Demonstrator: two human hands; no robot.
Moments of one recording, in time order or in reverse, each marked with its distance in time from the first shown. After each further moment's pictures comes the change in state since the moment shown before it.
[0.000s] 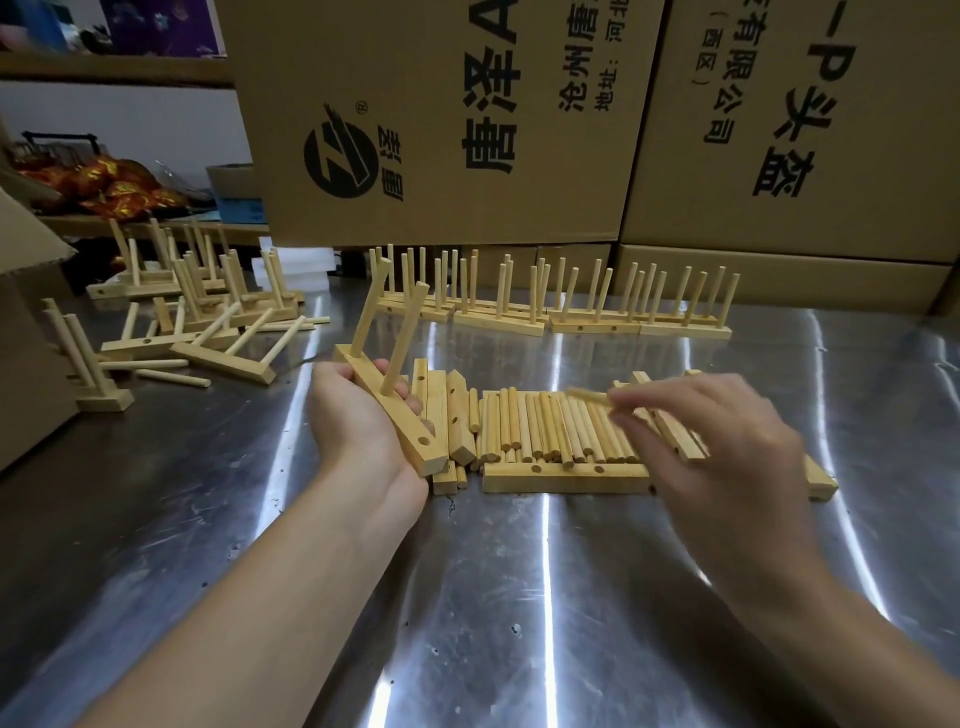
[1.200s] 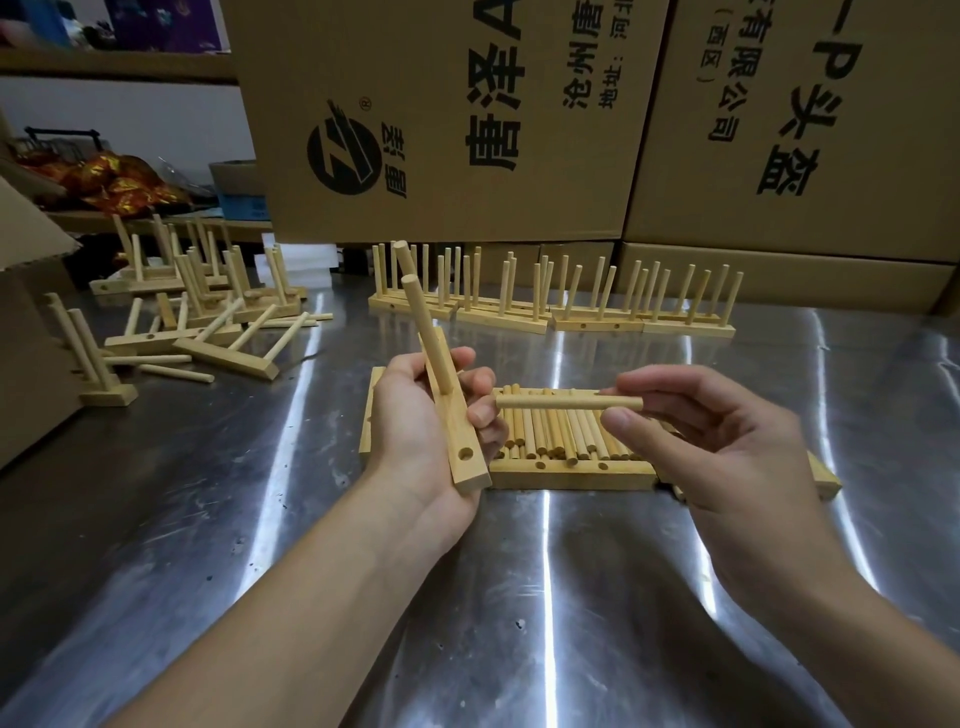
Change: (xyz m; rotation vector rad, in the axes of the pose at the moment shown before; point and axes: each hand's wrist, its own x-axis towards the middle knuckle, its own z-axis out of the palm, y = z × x) left_hand -0.021 -0.016 0.006 -0.059 -0.369 -0.163; right_hand 0.006 -0.024 -0.007 0.896 -0.112 0.446
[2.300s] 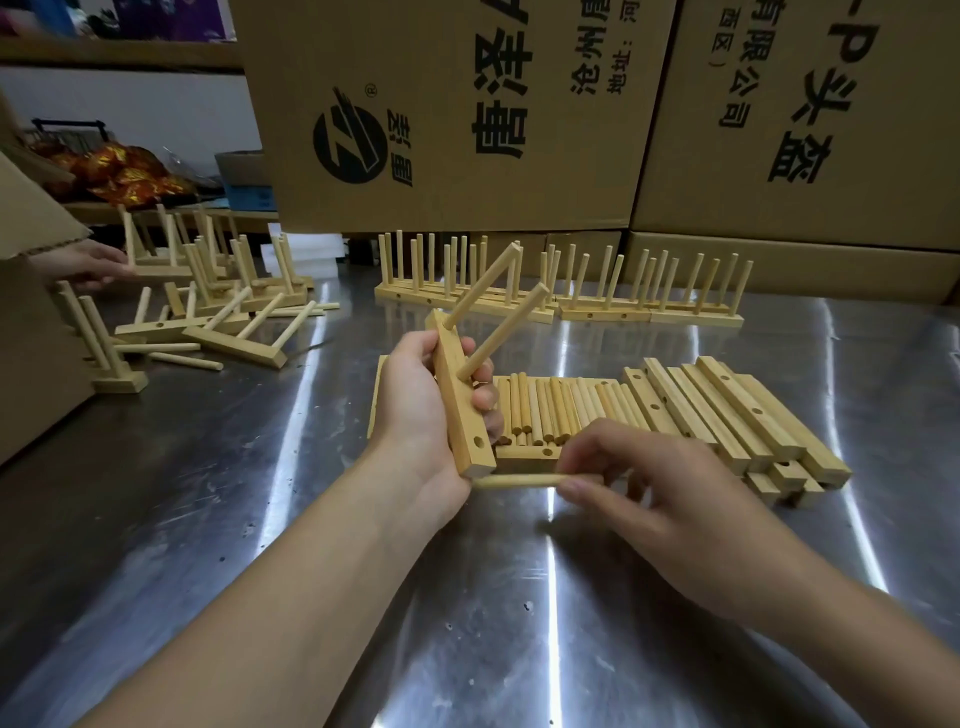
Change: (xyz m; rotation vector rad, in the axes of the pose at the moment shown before) left_hand 0.009 0.004 -0.008 0.122 -0.005 -0.015; right_hand -0.009 0.011 0.000 -0.677 -0.487 -0.049
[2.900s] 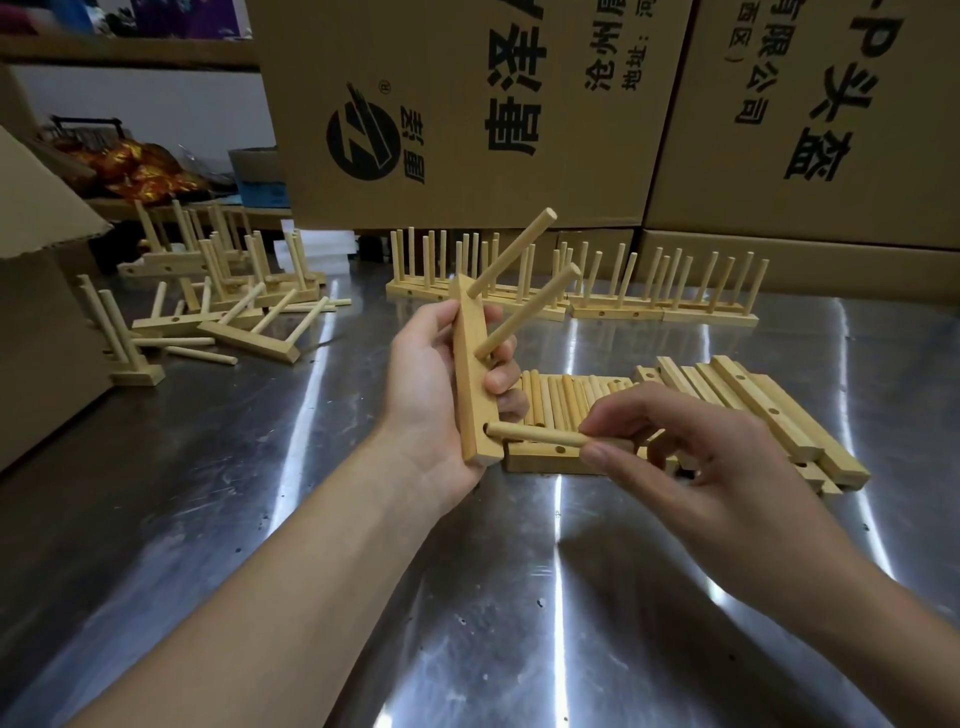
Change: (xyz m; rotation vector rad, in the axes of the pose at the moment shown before) left_hand -0.004 0.009 0.002 -0.032 -0.199 0.033; right_hand 0.002 -0.013 -0.008 0.091 0.186 -0.153
